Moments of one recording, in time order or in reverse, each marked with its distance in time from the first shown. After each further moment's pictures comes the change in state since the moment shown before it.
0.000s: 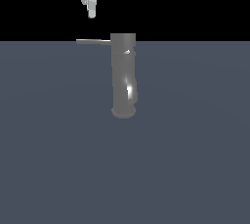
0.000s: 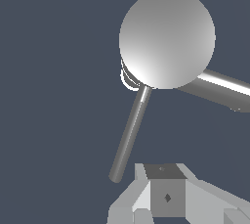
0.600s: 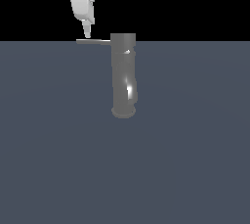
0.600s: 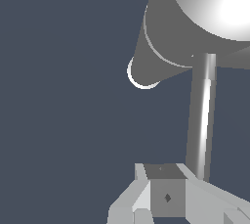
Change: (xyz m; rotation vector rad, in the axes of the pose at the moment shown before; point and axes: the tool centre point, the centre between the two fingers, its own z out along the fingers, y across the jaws) arm -0.006 -0.050 0.054 0.002 0.062 0.244
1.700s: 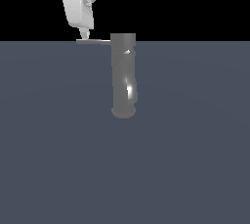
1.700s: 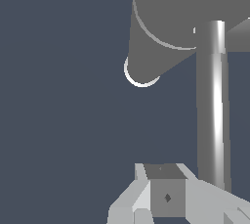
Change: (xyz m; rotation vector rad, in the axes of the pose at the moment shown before) arm -0.008 0.001 0.018 0.008 0.025 0.079
